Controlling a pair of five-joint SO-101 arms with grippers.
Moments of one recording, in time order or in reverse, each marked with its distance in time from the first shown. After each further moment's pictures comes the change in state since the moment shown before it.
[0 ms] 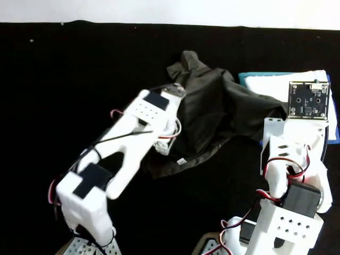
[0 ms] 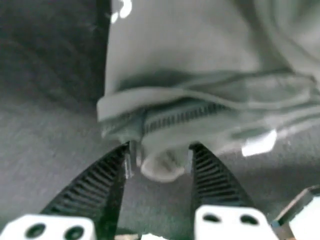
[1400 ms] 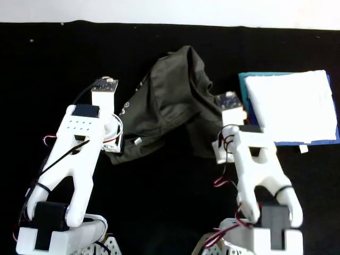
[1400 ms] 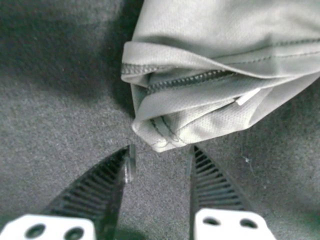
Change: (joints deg) left arm -24.2 -28.3 26.6 -8.8 -10.5; right arm -15.2 49.5 9.0 -9.7 0.0
